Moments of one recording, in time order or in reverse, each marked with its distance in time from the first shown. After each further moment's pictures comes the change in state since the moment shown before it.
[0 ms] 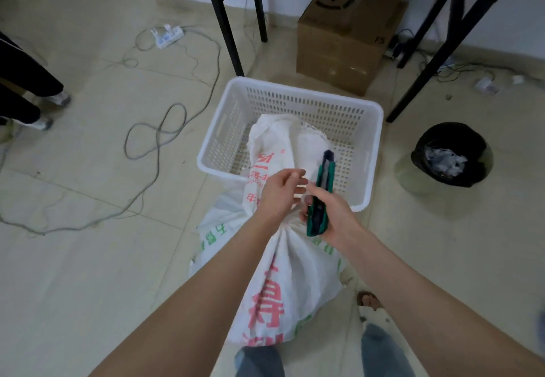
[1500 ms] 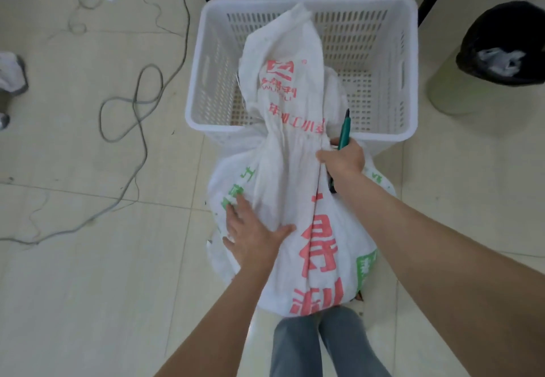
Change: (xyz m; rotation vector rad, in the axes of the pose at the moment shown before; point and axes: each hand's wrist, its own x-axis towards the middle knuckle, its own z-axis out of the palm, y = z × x) left_hand 0.006 -0.234 -0.093 0.908 0.269 -0.264; right_hand 0.143 0.115 -0.013 -0.476 0.586 -0.230
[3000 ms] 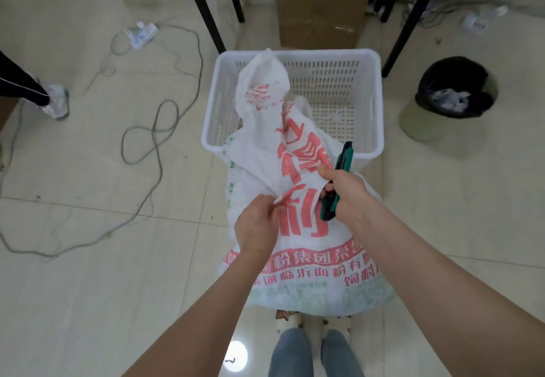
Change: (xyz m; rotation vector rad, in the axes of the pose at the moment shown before) left_hand -0.082 0.037 -0.091 -0.043 0.196 0.506; right_hand -0.129 -0.046 -0.084 0.380 -0.228 0.309
